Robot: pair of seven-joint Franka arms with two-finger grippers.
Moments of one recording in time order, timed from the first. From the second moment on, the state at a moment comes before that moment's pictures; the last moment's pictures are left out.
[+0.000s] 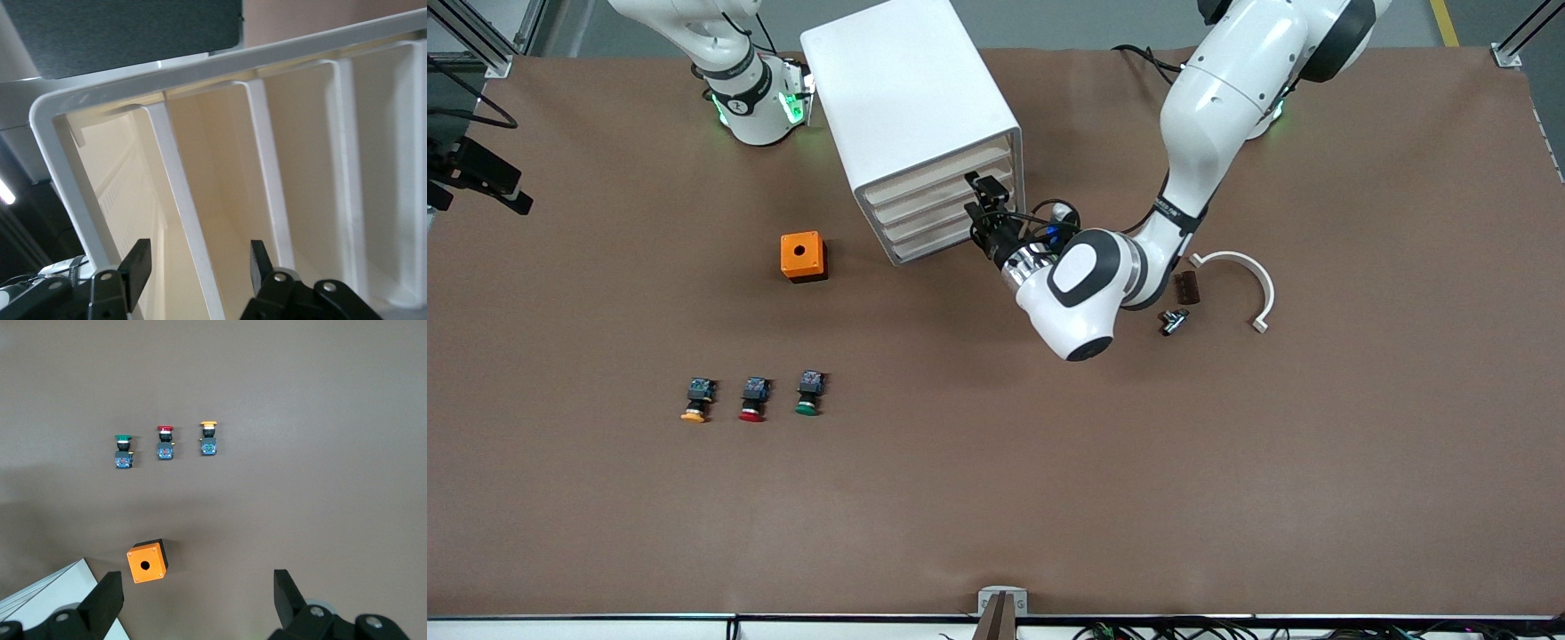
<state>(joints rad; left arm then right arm) -0.57 0.84 -0.13 -1.37 -1.10 1.41 -2.25 -0.01 -0.11 -0.07 -1.60 0.01 1.53 0.01</state>
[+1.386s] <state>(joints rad) -0.64 0.87 -0.13 -1.37 -1.13 1.36 -2.33 -0.01 -0.11 -0.07 -1.60 0.01 1.53 0.01</state>
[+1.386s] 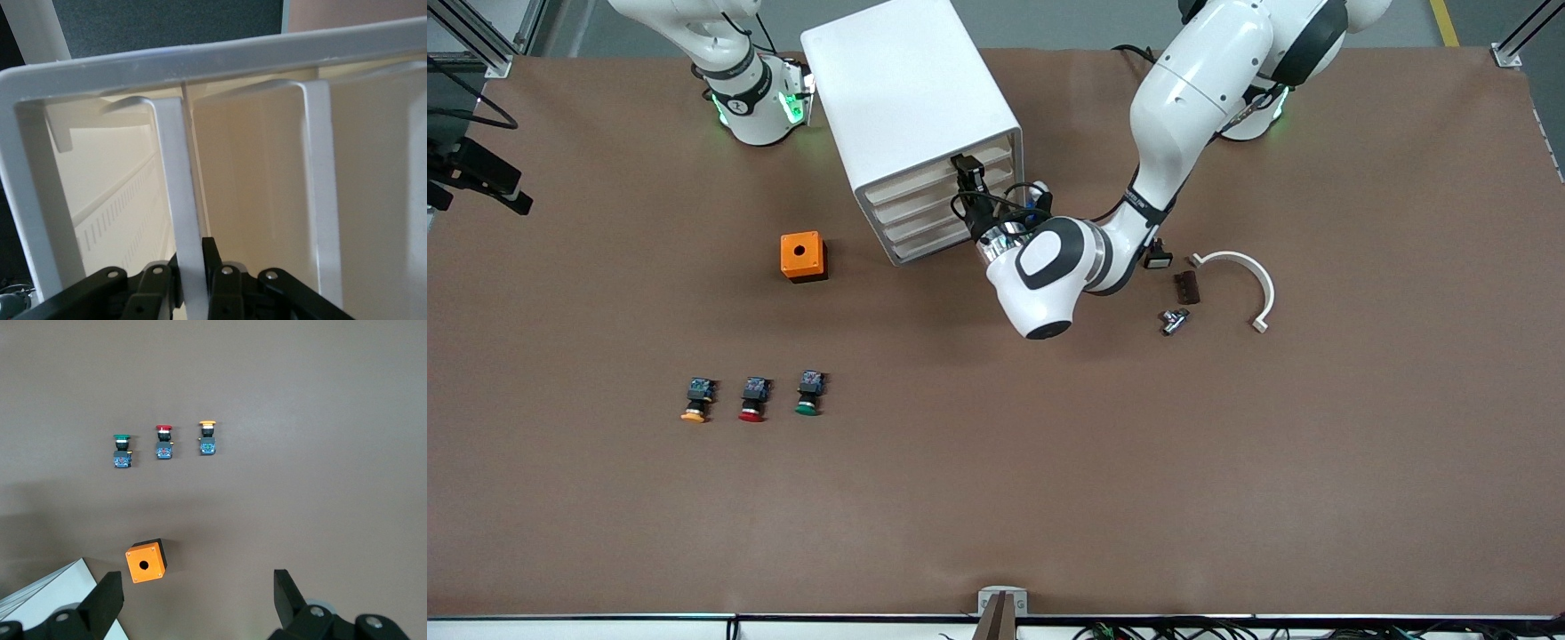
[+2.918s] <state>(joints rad) -0.42 0.88 -0.11 -1.35 -1.14 1.35 -2.30 -0.01 -0.11 -0.07 -1.61 0.01 1.53 0.01</state>
